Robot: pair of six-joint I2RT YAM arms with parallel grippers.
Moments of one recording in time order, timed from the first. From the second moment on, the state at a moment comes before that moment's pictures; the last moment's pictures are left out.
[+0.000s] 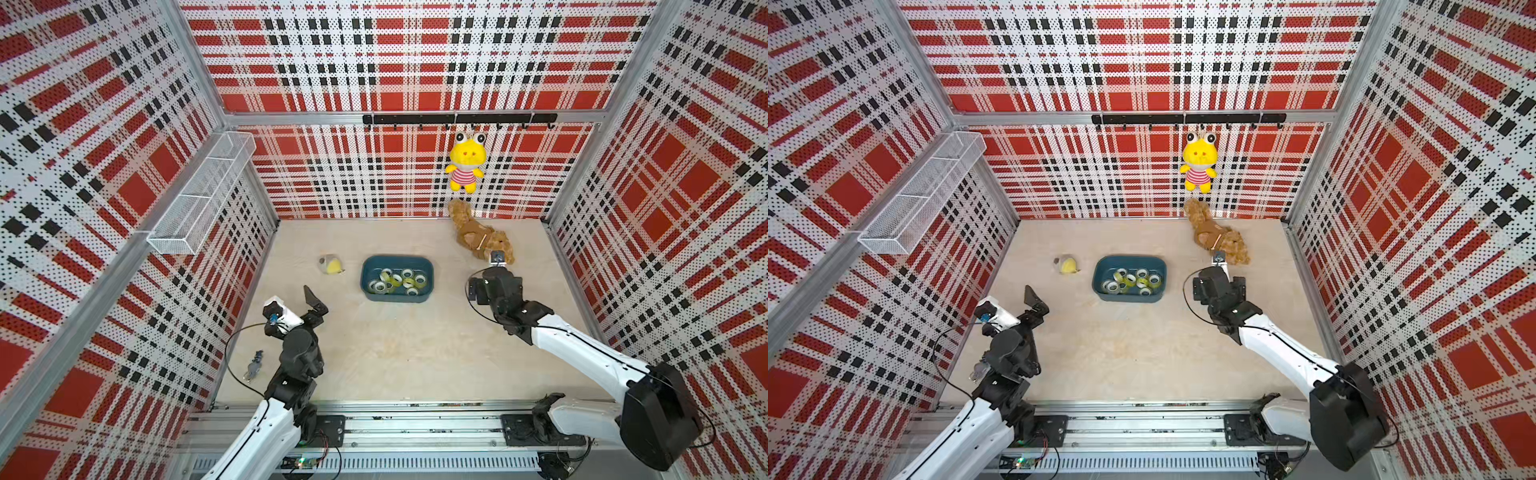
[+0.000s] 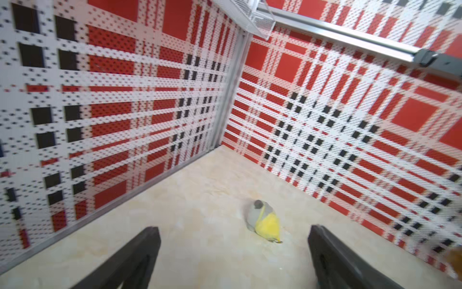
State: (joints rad) left arm -0.29 0.57 0.12 0.47 -0.81 -0.29; right arm 0.47 1.19 0.72 -0.10 0.55 0.23
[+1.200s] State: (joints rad) left arm -0.05 1.57 0.20 1.41 -0.37 -0.08; right arm 0.05 1.54 0.30 1.01 0.27 0.02
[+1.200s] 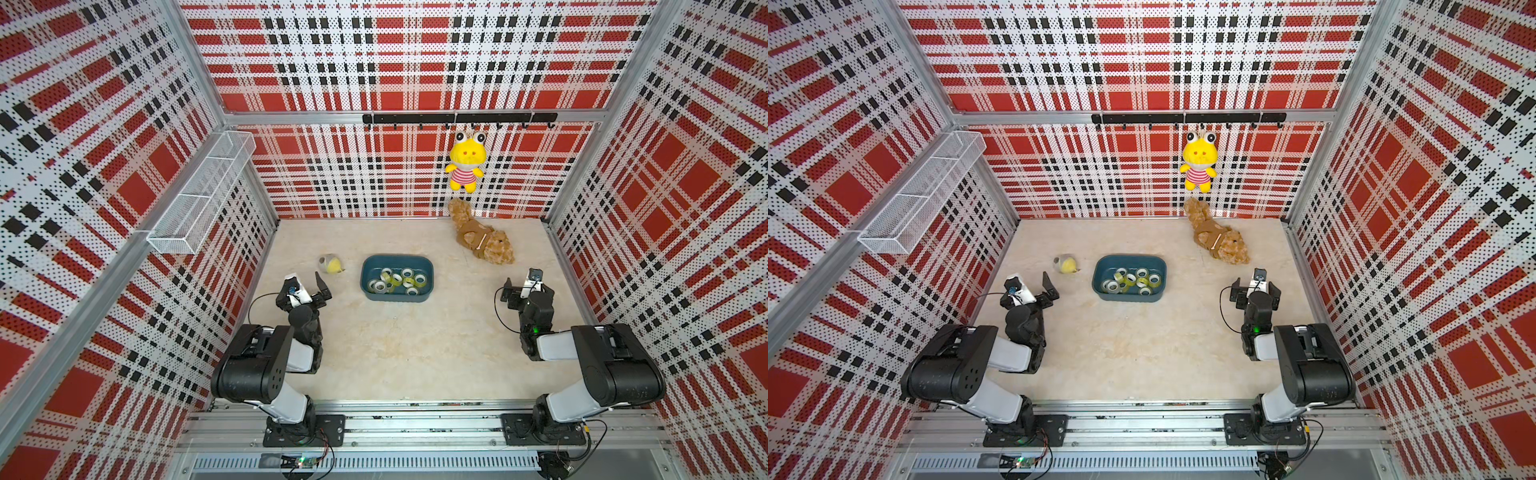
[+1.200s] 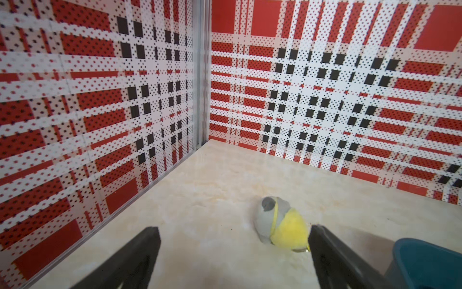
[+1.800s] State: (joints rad) left arm -0.05 1.57 0.20 1.40 -0.34 -0.07; right arm 0.05 1.54 0.30 1.05 0.24 0.02
